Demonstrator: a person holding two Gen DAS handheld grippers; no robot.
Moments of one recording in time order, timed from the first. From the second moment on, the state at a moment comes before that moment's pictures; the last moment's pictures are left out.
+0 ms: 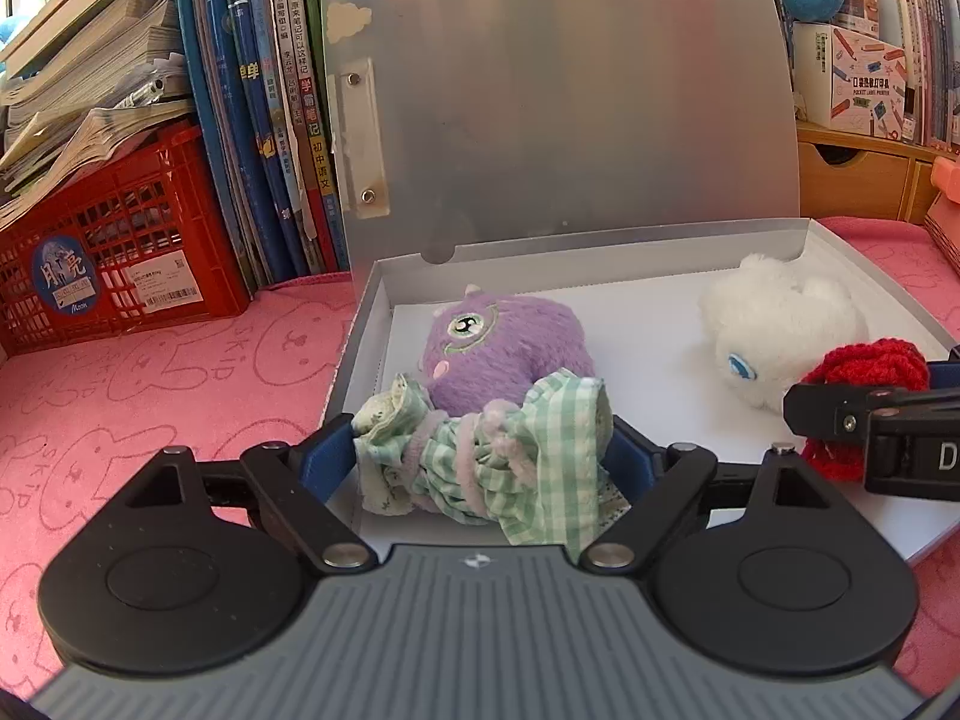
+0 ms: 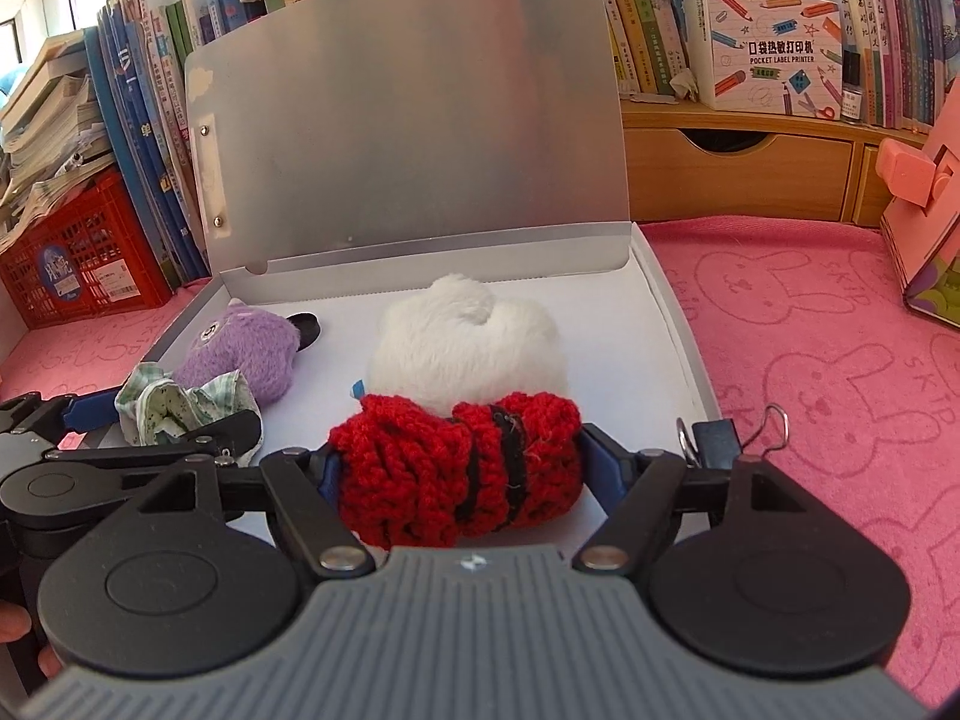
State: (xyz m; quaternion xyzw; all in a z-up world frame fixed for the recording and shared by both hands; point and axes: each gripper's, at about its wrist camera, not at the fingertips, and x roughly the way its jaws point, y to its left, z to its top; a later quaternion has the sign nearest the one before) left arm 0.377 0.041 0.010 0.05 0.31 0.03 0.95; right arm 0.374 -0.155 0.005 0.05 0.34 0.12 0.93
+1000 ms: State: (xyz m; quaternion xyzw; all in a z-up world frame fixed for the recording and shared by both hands) left arm 0.179 0.016 0.076 0.00 0.25 -0.03 0.97; right arm 0.219 -0.207 0.073 -0.01 0.27 0.17 0.95
